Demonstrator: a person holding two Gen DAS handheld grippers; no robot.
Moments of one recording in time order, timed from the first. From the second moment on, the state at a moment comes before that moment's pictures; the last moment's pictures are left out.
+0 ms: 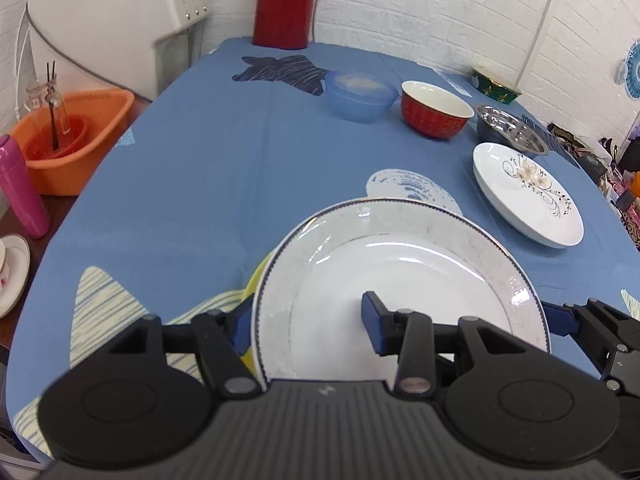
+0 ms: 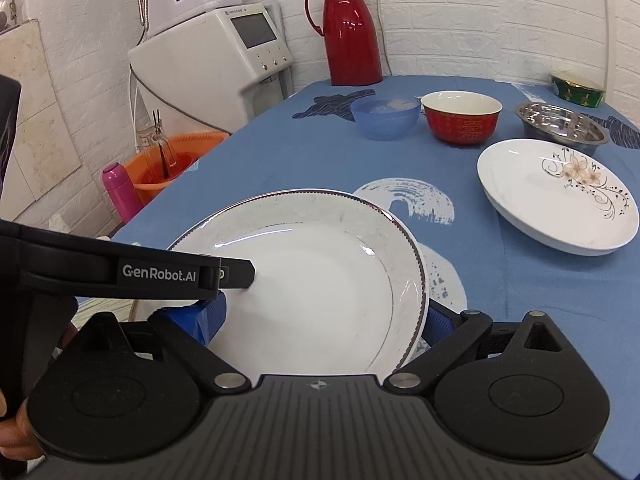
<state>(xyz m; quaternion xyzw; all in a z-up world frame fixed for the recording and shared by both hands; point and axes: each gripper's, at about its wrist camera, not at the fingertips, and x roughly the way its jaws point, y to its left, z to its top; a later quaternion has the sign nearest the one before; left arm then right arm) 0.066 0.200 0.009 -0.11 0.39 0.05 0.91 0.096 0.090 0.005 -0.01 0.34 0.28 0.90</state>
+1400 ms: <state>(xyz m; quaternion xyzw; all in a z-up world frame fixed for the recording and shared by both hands) 0.095 0.158 0.028 -0.06 0.36 0.02 0.93 0.117 0.010 0.015 0.06 0.32 0.23 0.92</state>
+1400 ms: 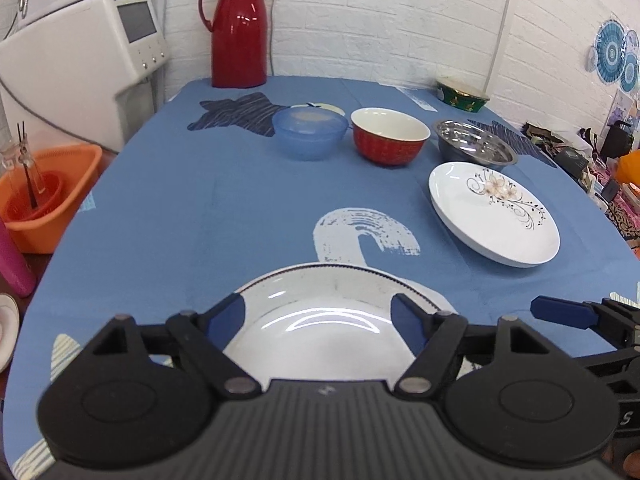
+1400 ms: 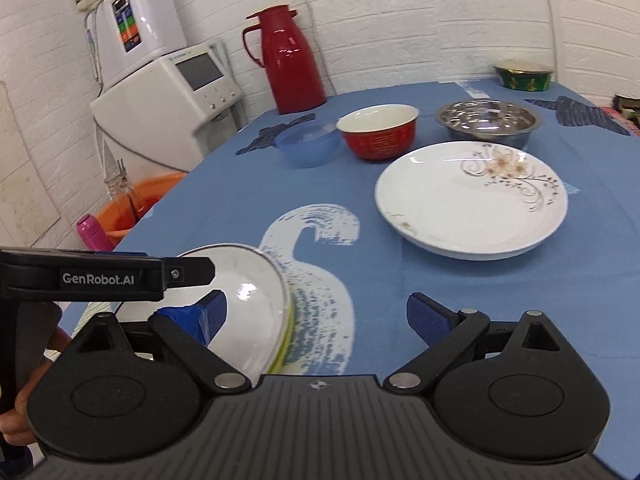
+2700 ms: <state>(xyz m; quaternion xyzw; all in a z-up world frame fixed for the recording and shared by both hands) 0.288 0.076 0.011 -0.05 0.45 -0.09 0.89 0.251 -0.105 0.001 0.08 0.34 0.14 0.93</state>
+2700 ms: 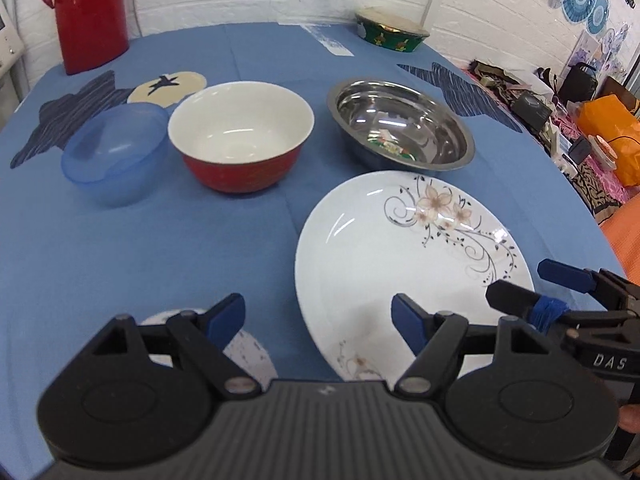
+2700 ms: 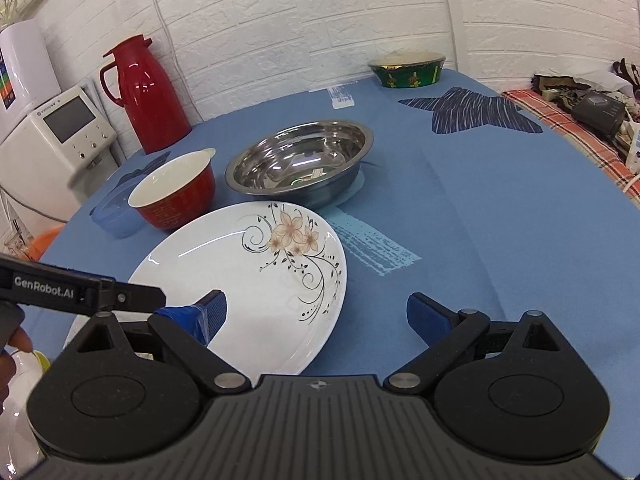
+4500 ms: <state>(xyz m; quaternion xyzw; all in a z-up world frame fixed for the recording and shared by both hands) 0.079 0.190 0.038 -0.10 0.40 0.06 0.91 0.105 0.080 0.022 -0.02 0.31 0.31 0.90</state>
